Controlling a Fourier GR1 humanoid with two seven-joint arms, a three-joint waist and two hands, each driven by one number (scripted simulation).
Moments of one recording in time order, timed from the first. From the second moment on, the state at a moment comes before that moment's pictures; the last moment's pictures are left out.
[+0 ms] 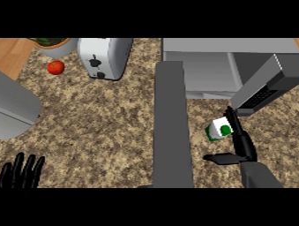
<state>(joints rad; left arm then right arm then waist) 0.58 0.02 -0.03 -1.98 0.24 -0.31 -0.41 -0.43 -0.15 -0.23 -0.28 0.13 0.09 -1.05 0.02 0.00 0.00</state>
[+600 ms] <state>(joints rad) 0.58 0.02 -0.03 -1.99 0.26 -0.32 -0.40 -0.50 -0.15 -0.26 -0.24 0.14 -0.02 -1.05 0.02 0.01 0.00</state>
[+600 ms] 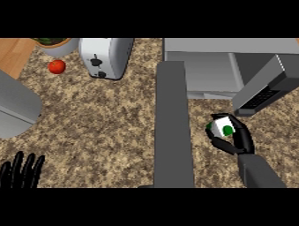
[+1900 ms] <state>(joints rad) 0.59 0.03 0.01 -1.96 0.28 -0.37 -0.43 -0.46 -0.07 -0.38 -0.38 0.04 -0.16 -1.09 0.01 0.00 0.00</state>
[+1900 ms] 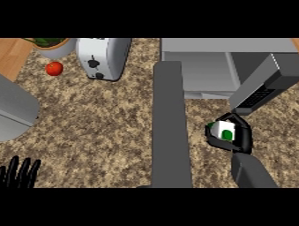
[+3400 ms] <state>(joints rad) 0.67 0.03 0.02 -1.98 0.31 -0.41 -0.44 0.04 0.00 0.13 -1.44 -0.08 -0.25 -0.61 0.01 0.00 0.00</state>
